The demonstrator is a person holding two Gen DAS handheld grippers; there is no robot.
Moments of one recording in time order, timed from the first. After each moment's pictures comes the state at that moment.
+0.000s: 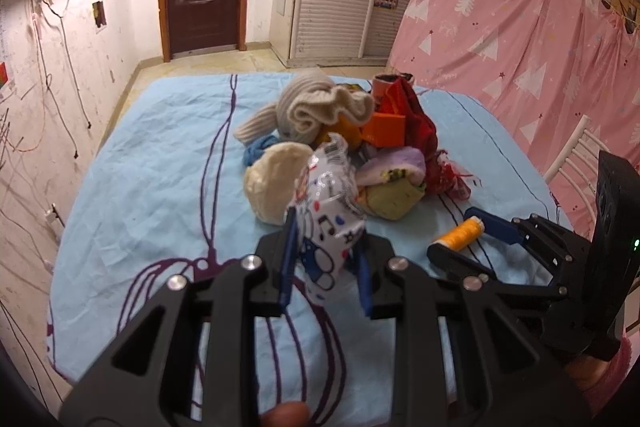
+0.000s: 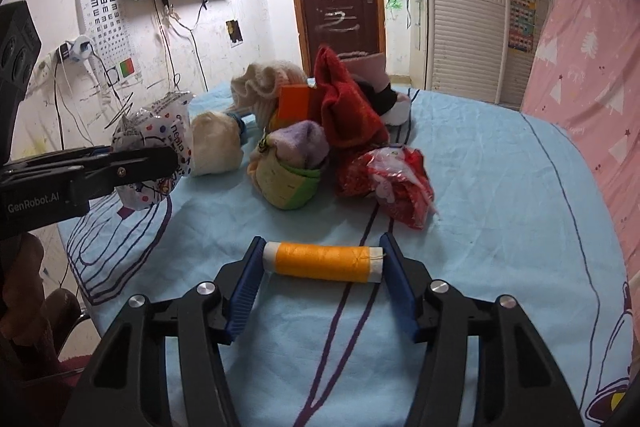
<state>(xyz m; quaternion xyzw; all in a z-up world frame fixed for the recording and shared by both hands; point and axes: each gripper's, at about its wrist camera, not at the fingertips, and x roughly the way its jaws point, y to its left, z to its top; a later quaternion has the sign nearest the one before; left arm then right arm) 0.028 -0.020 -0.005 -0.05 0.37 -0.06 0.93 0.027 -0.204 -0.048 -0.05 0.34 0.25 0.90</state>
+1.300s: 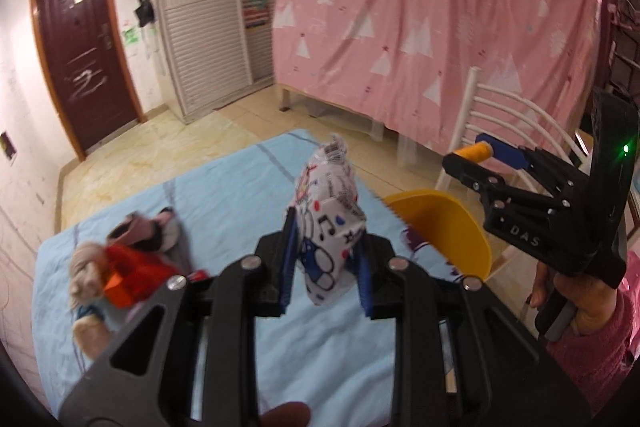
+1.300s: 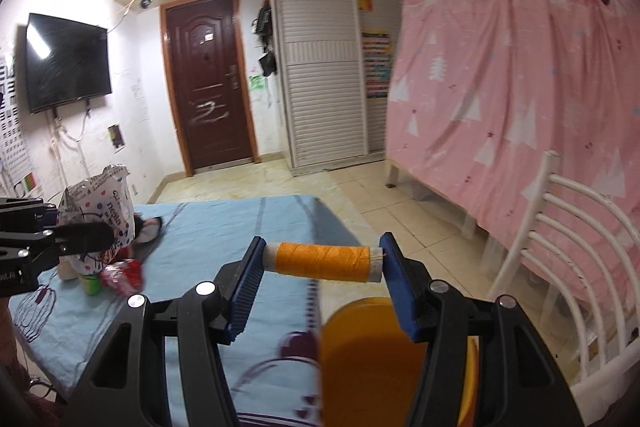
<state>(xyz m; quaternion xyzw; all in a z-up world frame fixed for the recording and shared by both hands) 0.065 -0.251 0.064 0.10 0.32 -0.24 0.91 0.019 -0.463 0.023 0.03 0.21 0.03 0.98</state>
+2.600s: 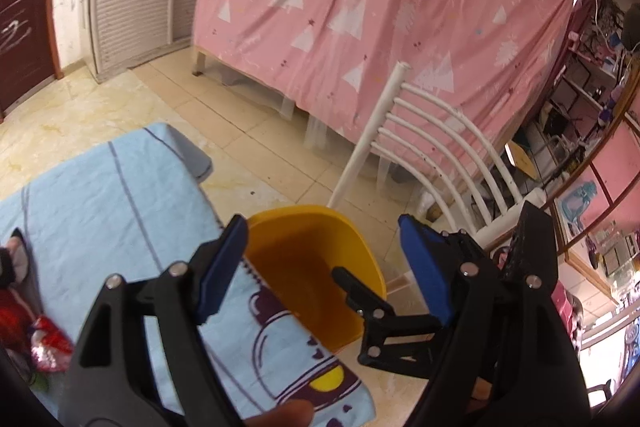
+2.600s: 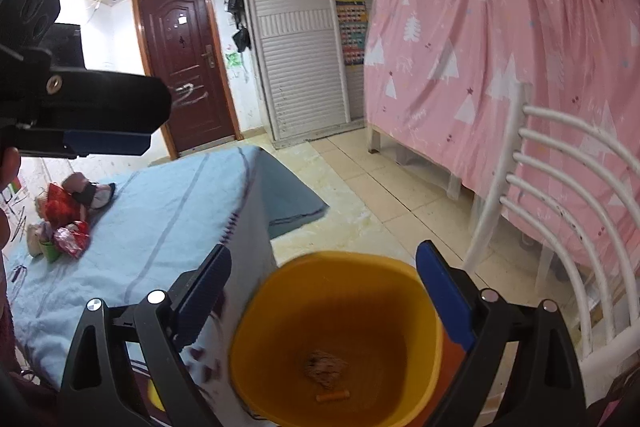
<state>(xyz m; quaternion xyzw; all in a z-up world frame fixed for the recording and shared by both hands) 0.120 -0.355 0.059 0.00 0.40 -0.36 0.84 0.021 -0.524 -0.034 0.05 0.26 0.03 0.96</state>
